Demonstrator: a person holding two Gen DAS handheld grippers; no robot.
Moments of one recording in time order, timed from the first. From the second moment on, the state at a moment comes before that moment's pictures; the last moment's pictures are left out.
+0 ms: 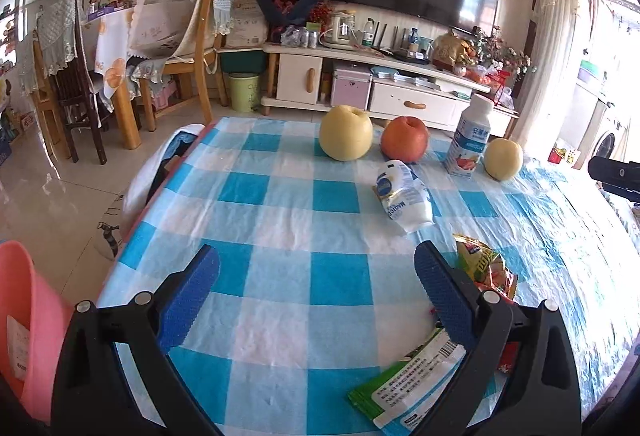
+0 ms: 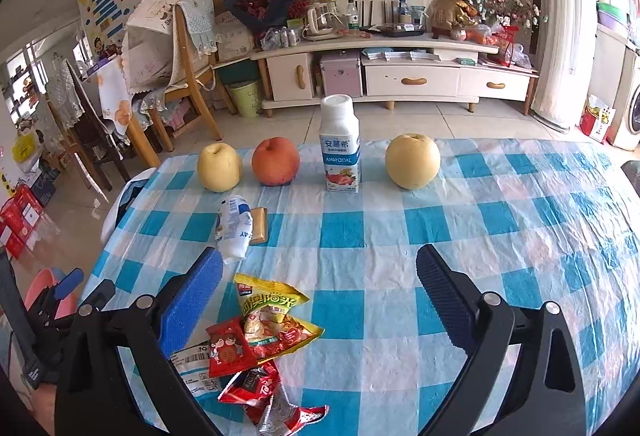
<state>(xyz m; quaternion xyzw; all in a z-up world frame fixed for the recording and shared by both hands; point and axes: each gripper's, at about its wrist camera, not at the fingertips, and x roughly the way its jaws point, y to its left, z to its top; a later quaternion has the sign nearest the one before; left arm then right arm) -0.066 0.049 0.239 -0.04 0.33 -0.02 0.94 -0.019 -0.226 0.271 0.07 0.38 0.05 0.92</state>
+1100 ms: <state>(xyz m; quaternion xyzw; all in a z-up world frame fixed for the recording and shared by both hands) 0.123 -0.042 0.173 -0.06 0.49 0.00 0.87 -0.026 -0.283 0.268 0.13 0.41 0.06 0.90</state>
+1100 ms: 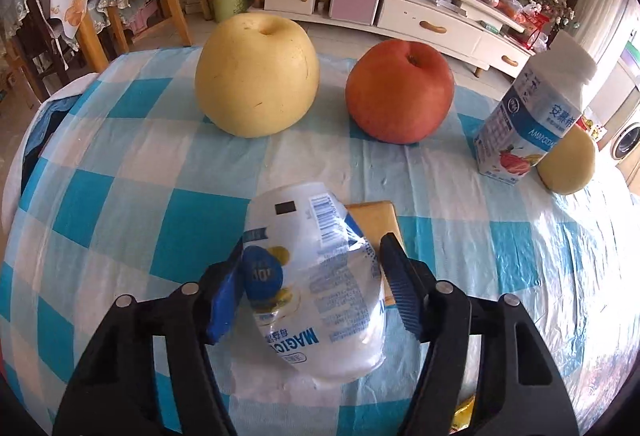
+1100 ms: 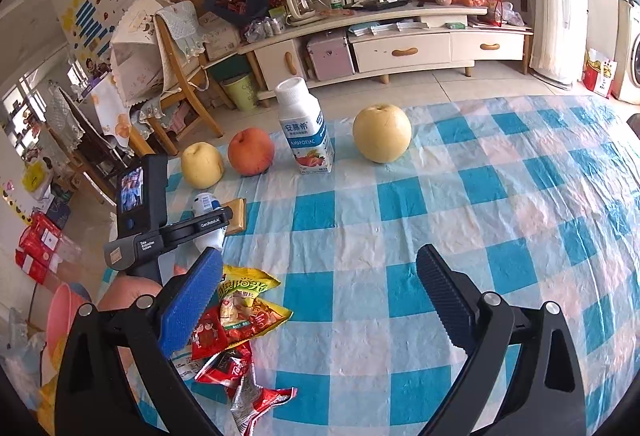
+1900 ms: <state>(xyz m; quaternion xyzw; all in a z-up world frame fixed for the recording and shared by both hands) 0.157 -0.092 0.177 0.11 0.47 -0.02 0.88 -0.029 -0.288 0.263 0.15 0.42 0.08 0.89</state>
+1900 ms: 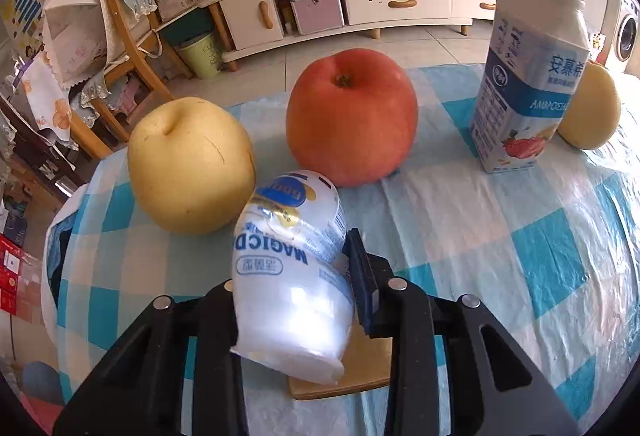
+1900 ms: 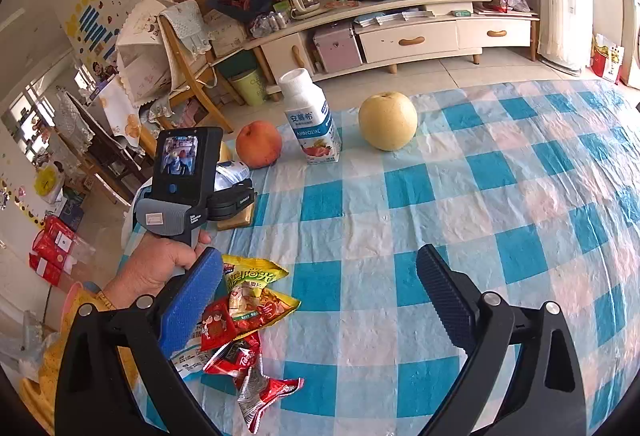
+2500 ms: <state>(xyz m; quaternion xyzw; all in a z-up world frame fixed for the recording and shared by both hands) 0.041 -0.117 0.175 0.10 0.48 -0.18 0.85 -0.023 -0.289 0.257 0.13 0.42 0.05 0.90</state>
